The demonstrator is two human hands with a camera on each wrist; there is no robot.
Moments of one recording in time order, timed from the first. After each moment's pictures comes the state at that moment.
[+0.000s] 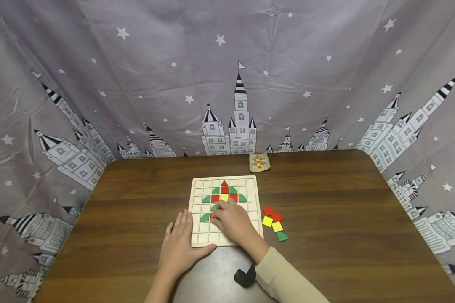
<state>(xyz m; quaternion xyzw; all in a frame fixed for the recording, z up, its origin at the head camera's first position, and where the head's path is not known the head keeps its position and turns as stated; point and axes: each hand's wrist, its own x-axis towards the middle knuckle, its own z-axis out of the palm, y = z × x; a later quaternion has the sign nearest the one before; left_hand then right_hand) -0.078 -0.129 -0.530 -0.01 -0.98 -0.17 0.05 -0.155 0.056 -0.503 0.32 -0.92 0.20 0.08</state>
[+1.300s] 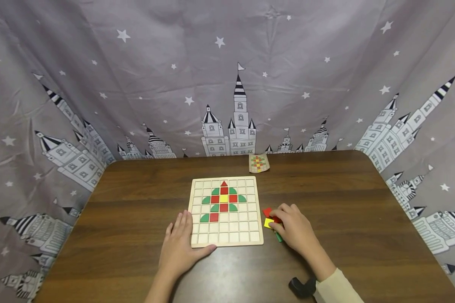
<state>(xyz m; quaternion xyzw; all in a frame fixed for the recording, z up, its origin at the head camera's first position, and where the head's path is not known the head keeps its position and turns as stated) -0.079 -0.129 -0.532 -0.01 -0.98 -0.18 0.04 -0.134 0.204 -0.501 0.19 -0.96 0.20 0.06</state>
